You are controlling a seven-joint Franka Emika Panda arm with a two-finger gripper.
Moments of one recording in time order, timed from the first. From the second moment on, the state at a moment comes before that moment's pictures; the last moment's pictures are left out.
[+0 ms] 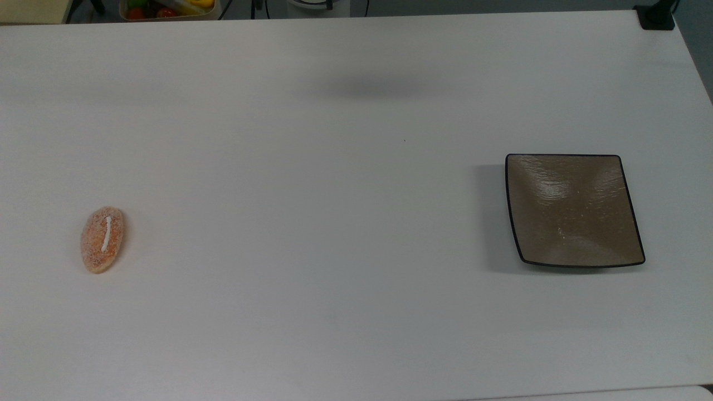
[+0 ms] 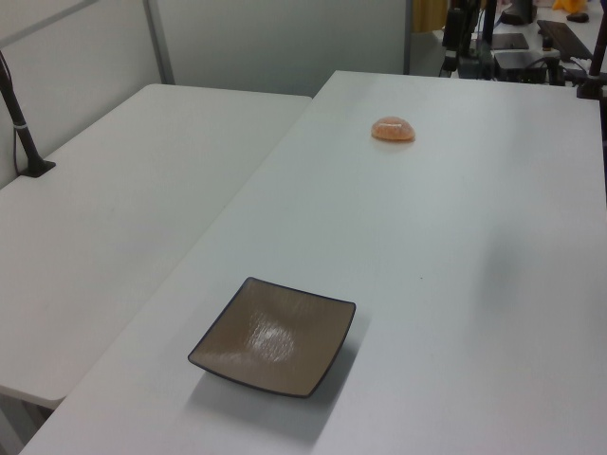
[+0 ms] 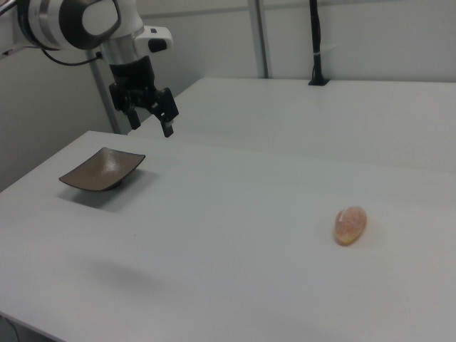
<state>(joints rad) 0.13 -0.03 -0.04 -1.60 0.03 1.65 0.04</state>
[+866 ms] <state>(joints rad) 0.14 -0.03 -0.04 -1.61 0.03 1.65 0.03</state>
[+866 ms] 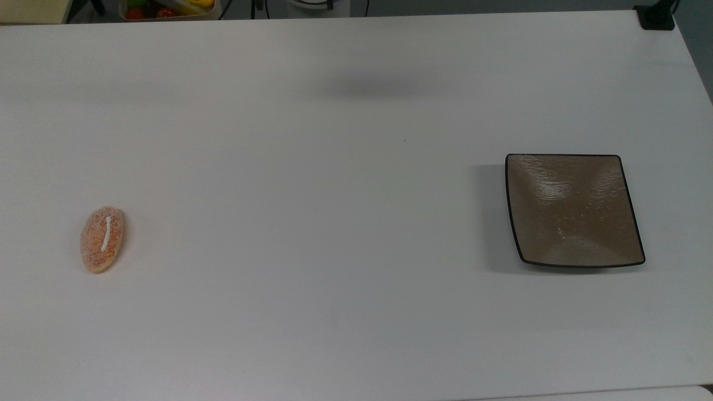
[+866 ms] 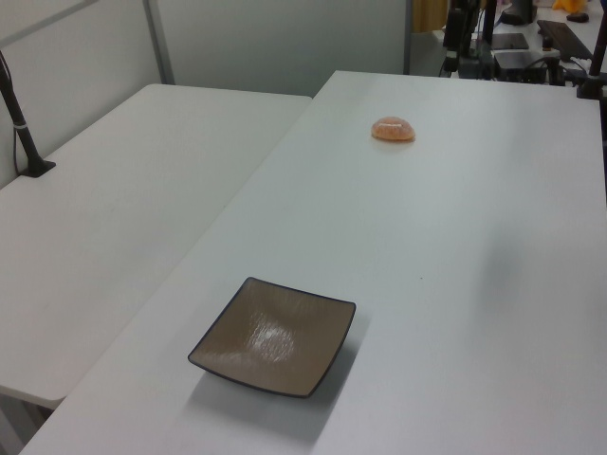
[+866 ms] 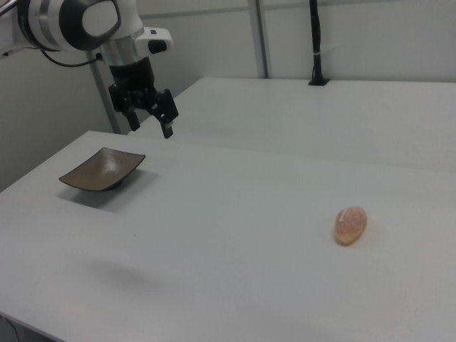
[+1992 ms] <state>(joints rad) -0.05 0.18 -0.14 -1.58 0.03 2.18 0.03</state>
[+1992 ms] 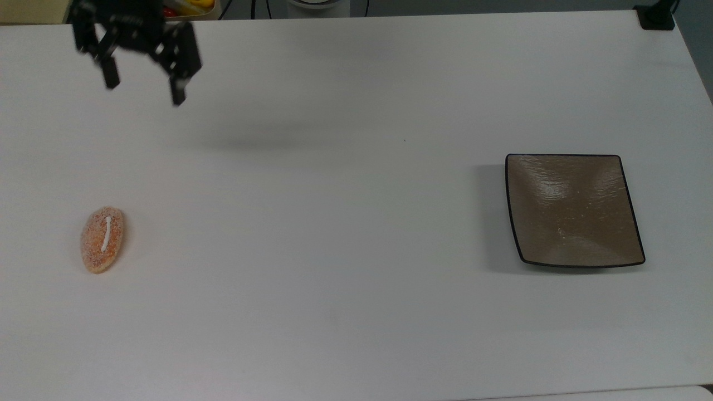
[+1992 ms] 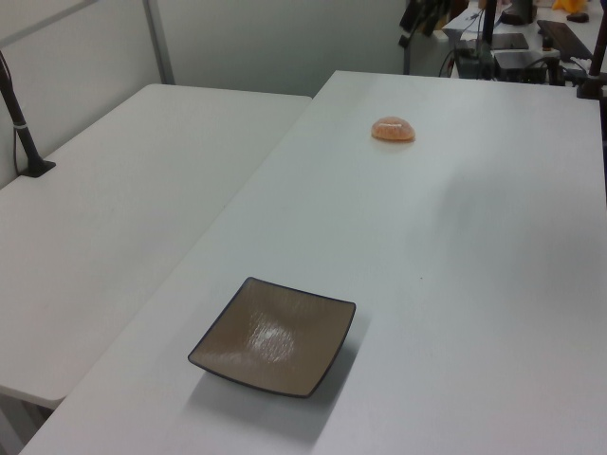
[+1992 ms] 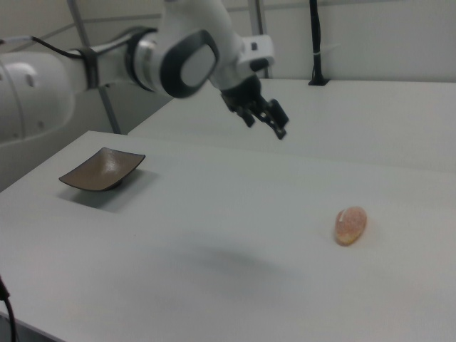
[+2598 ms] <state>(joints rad) -0.18 0.47 -0.14 -1.58 0.03 2.55 -0.04</state>
